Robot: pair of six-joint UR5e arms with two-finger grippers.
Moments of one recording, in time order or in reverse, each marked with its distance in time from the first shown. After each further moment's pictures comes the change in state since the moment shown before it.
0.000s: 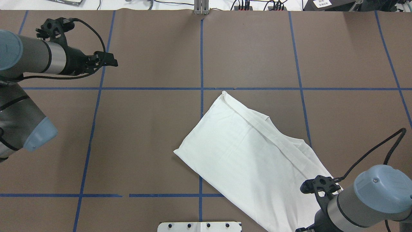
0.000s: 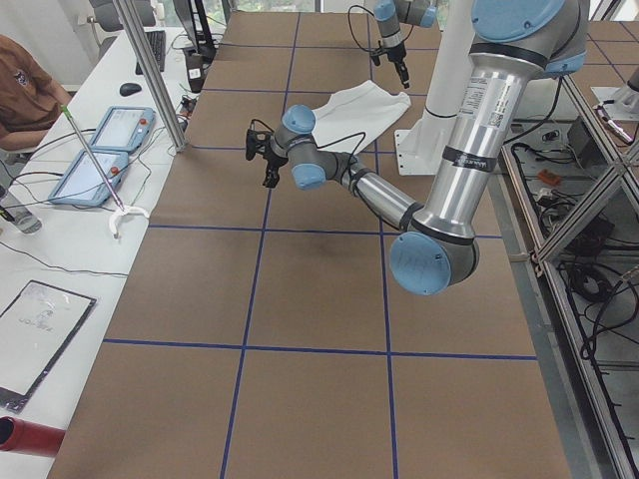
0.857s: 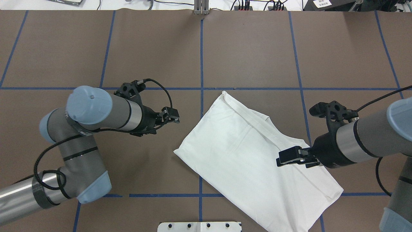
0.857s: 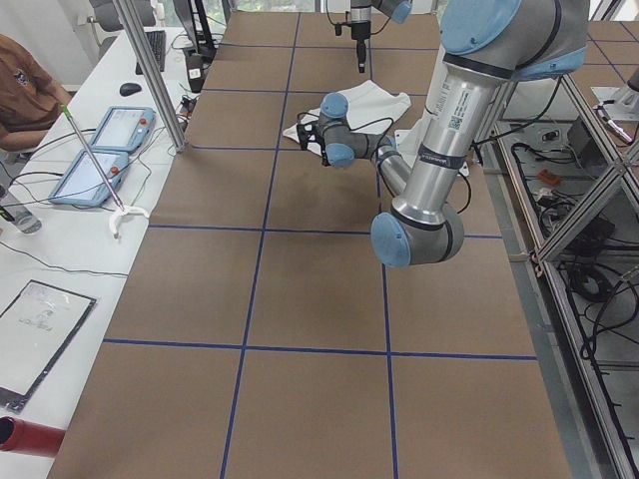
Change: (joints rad) left arm 0.357 -0.169 0.018 0.114 0.032 -0.395; right arm 0.371 0.175 -0.007 0.004 -0.002 -0.001
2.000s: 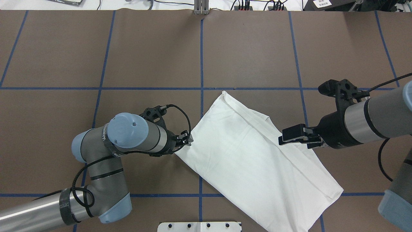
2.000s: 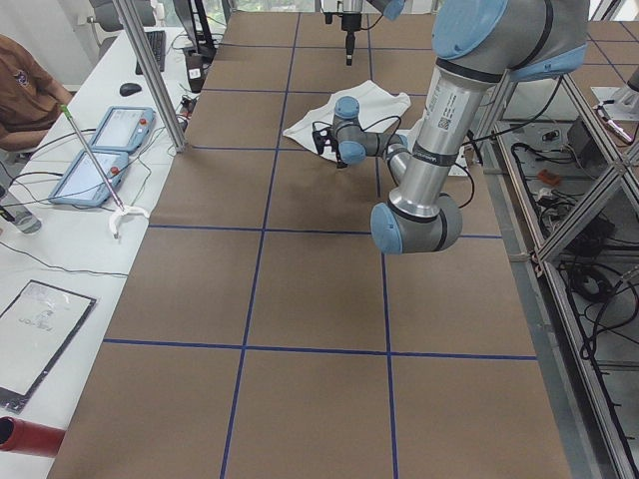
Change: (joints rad) left arm 0.090 -0.052 0.093 0.058 0.054 -0.041; right arm 0.067 0.027 -0.005 -0.001 0.000 0.000
